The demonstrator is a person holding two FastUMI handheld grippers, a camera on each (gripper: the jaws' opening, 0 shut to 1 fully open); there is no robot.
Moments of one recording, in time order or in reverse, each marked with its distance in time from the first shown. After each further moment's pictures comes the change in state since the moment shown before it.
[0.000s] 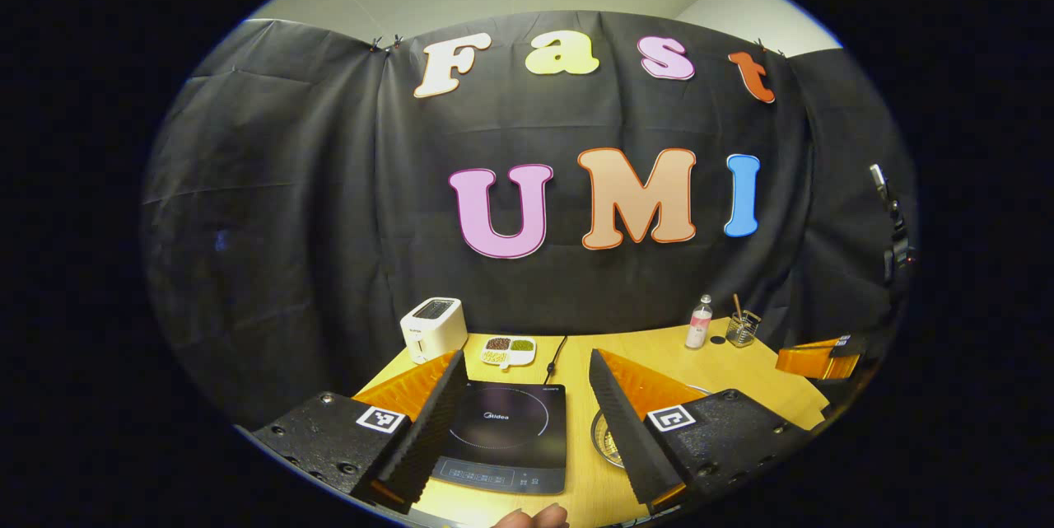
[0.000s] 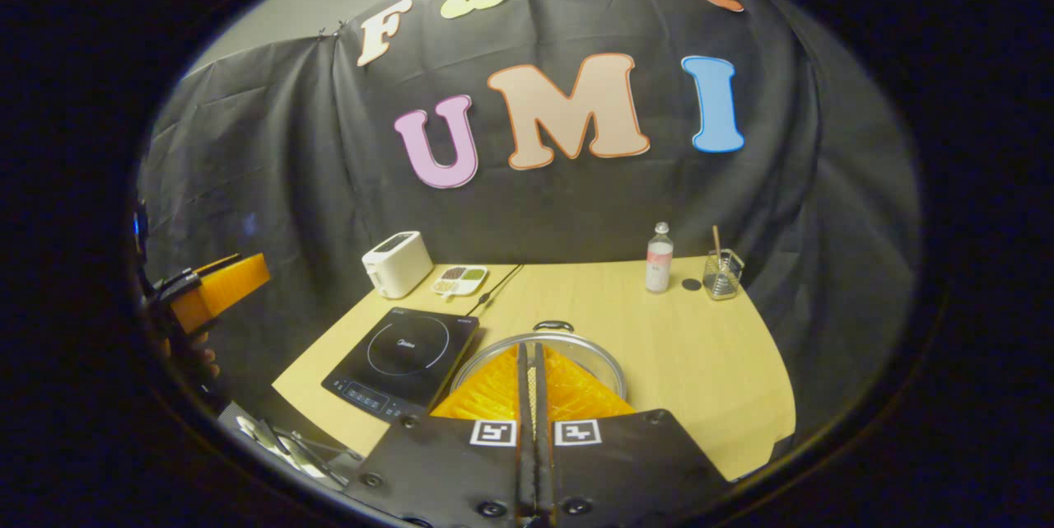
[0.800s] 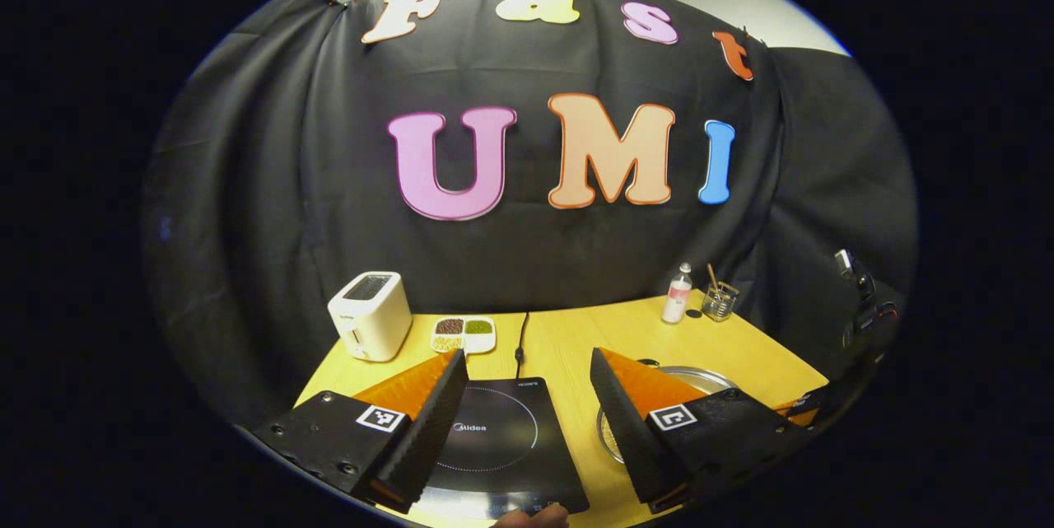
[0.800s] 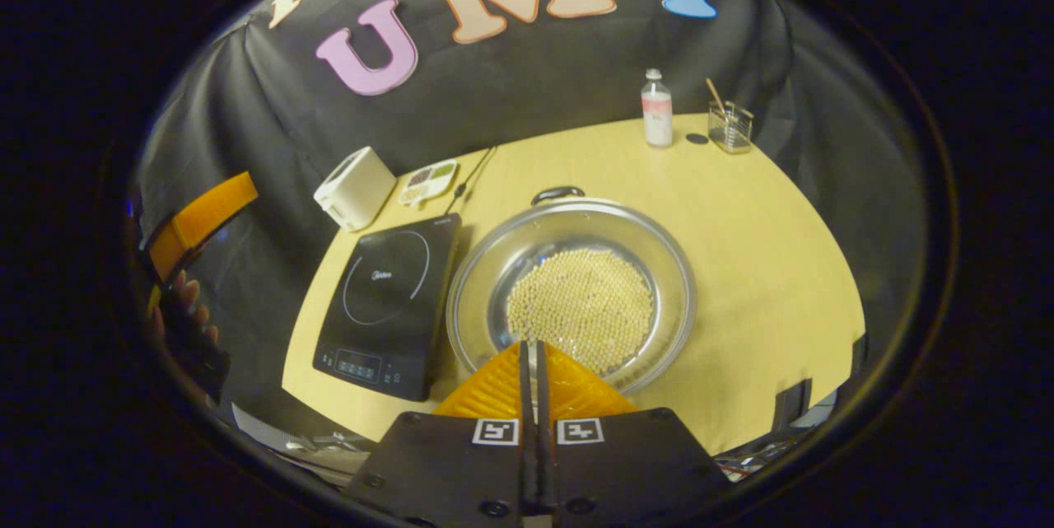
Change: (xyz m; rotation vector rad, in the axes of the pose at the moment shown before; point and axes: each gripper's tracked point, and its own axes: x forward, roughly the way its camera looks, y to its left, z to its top) left arm 0.117 0.012 -0.069 -0.035 0.129 -0.265; right arm 0.065 0.032 -0.150 0.191 0.418 -0.145
